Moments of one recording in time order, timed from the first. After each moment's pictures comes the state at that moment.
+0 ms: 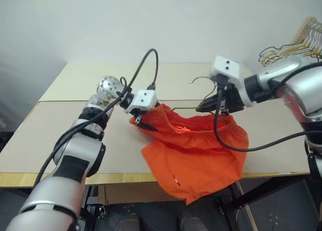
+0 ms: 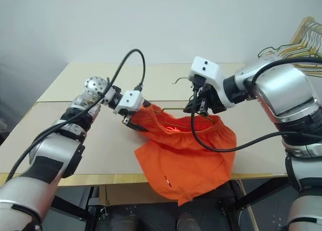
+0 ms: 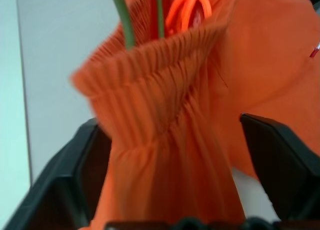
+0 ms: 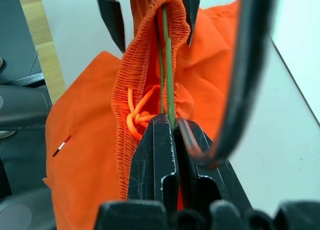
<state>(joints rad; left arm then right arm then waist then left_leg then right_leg) -1.21 0.38 -0.33 1.14 0.05 -0.48 -1.55 -1.12 -0.95 0.40 -0.16 0.42 1.13 1.21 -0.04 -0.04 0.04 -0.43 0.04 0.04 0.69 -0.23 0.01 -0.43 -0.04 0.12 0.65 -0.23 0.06</state>
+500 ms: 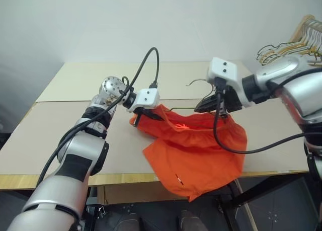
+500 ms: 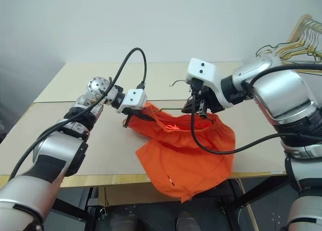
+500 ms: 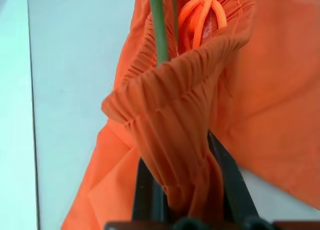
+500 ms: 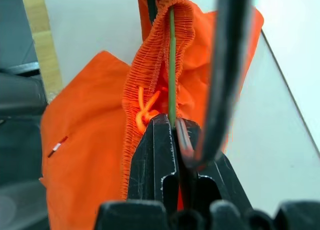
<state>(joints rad) -1.23 0.36 -0.30 1.17 0.09 -0.48 -1.49 -1.08 -0.95 0.41 -0.18 0.37 1.01 1.21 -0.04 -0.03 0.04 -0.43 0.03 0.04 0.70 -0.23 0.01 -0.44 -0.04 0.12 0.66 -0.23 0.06</state>
